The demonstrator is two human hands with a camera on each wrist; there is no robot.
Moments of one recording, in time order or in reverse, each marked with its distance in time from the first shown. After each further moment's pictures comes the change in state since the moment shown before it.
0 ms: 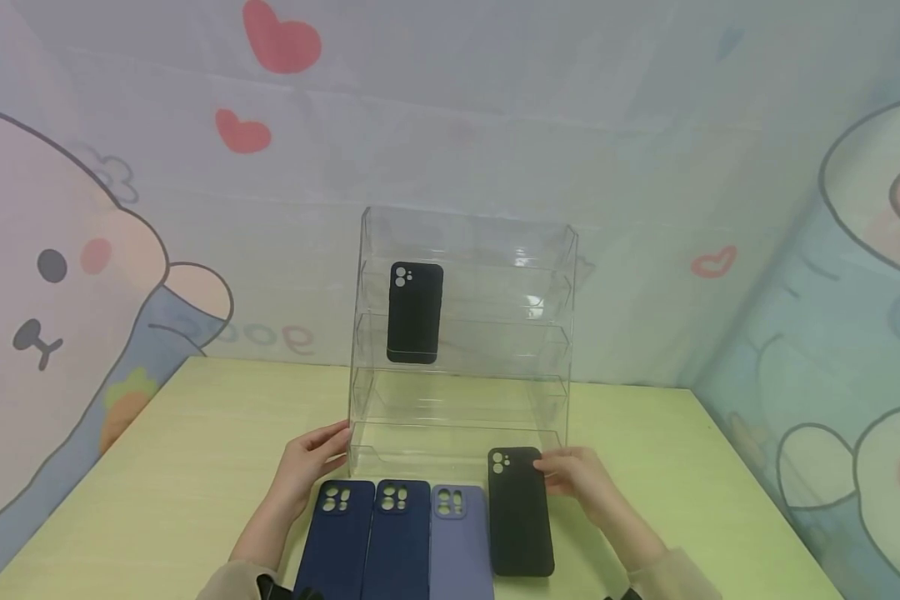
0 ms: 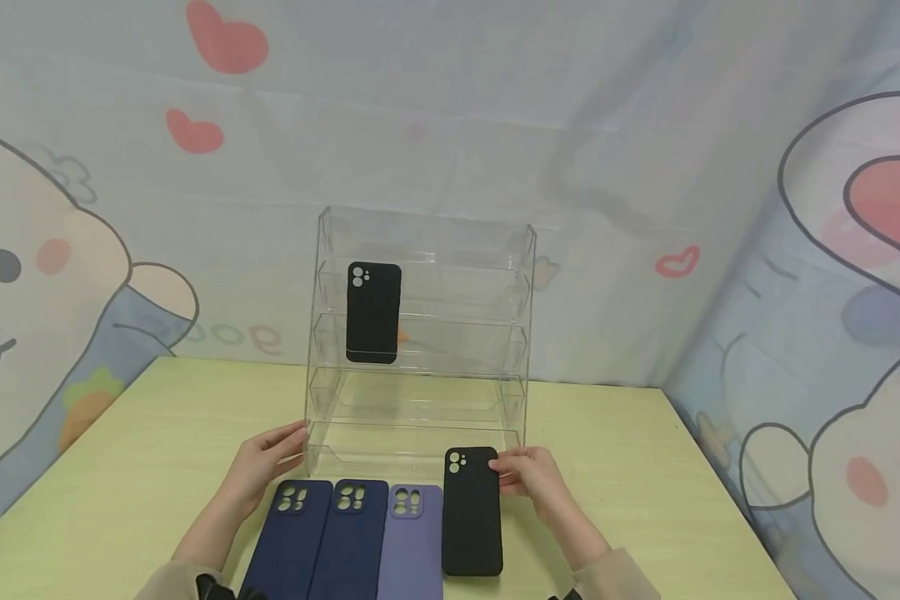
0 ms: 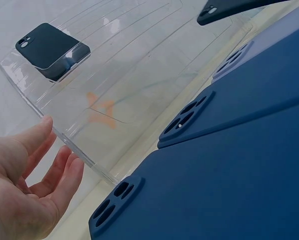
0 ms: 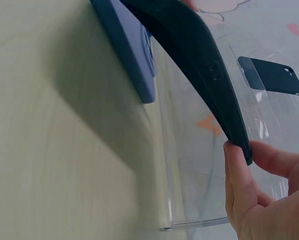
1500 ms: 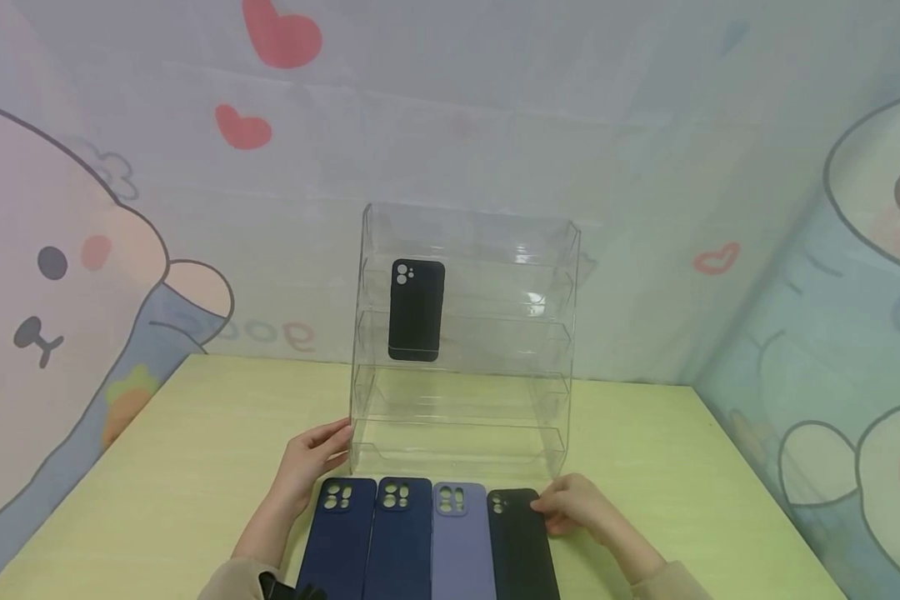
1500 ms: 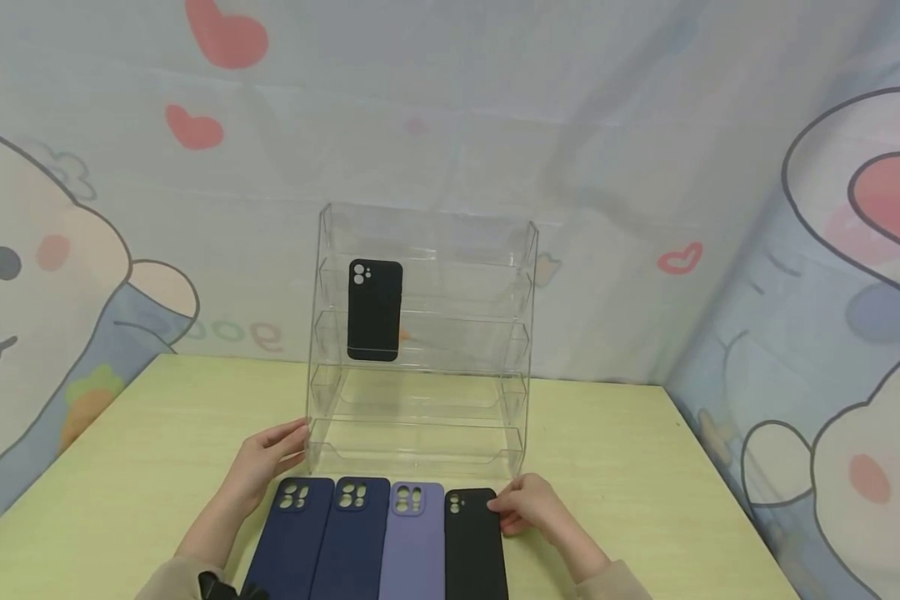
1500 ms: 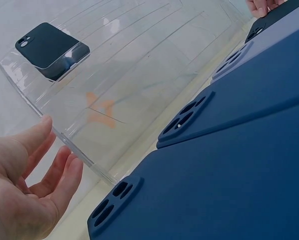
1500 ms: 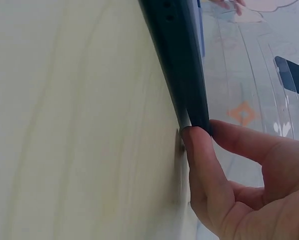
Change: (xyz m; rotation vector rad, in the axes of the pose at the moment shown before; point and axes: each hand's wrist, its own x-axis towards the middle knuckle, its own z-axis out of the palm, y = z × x) left_hand 0.001 0.000 0.000 -0.016 -0.002 -0.006; right_hand -0.011 0.032 0.003 -0.285 -0.123 0.101
